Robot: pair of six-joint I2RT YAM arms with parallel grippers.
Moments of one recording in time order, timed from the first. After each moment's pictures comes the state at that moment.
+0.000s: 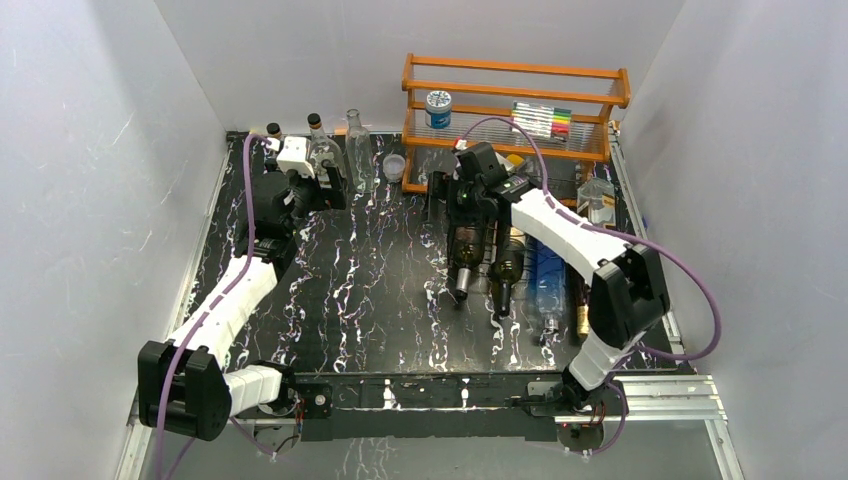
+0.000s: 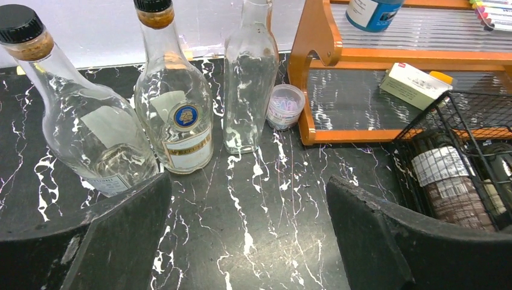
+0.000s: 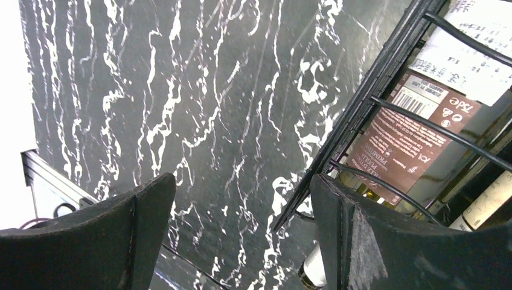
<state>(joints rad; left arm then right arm) -0.21 1.18 0.85 0.17 0.02 -0.09 0.62 1.66 1.38 -0.54 -0.20 0.55</state>
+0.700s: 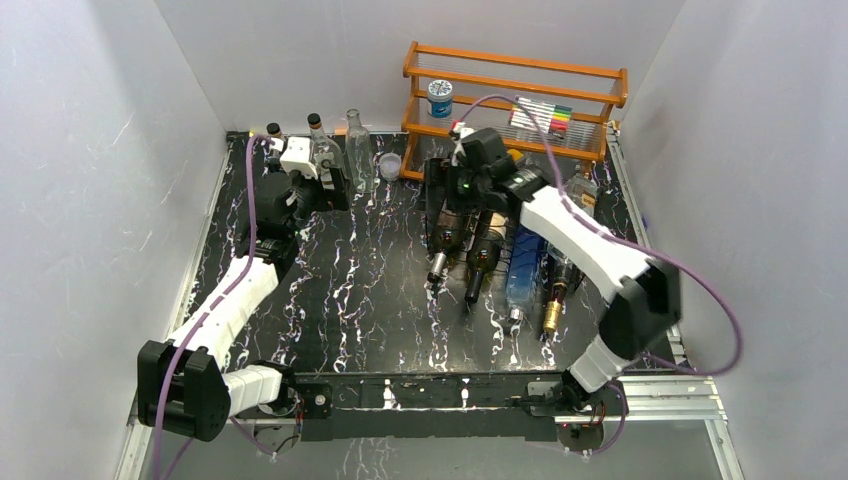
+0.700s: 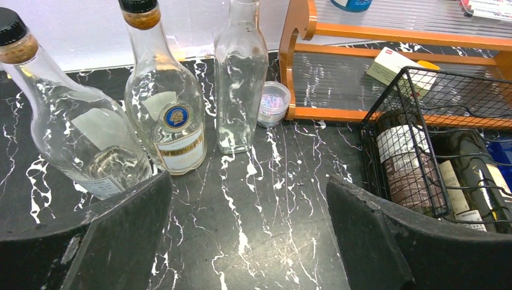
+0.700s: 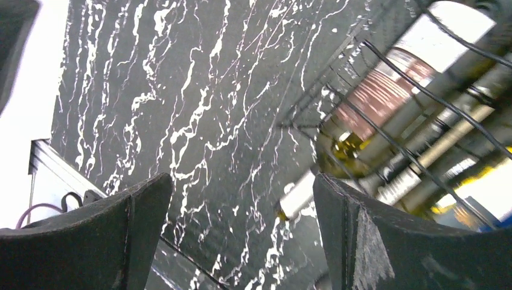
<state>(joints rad) -0.24 1.18 0.85 0.17 0.02 -0.09 0.64 1.66 1.52 -0.57 -0.20 0.49</state>
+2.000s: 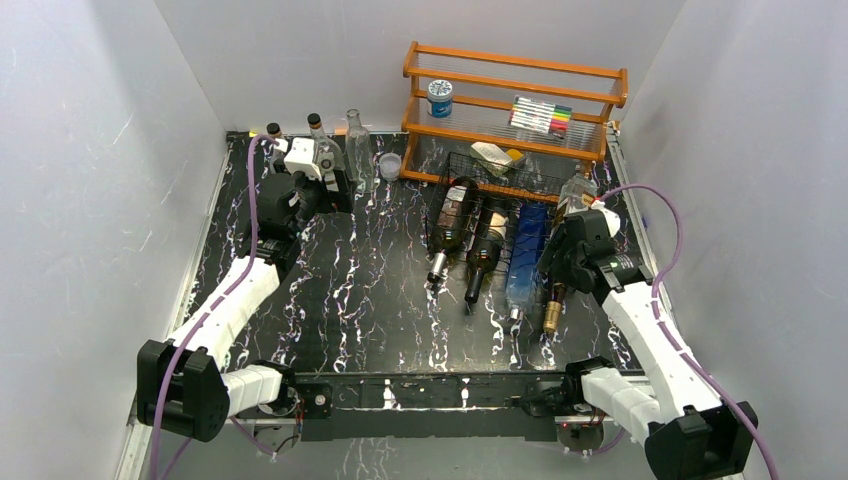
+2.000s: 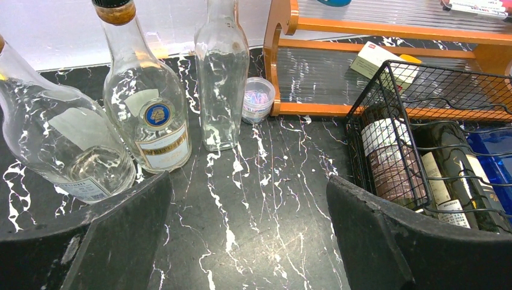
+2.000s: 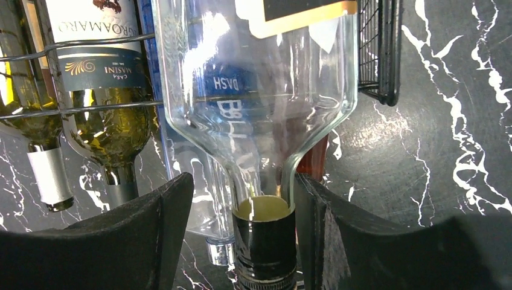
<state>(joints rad) -0.26 1.18 0.85 0.16 0.05 -0.10 0.27 0.93 0.85 -0.86 0.21 0.66</state>
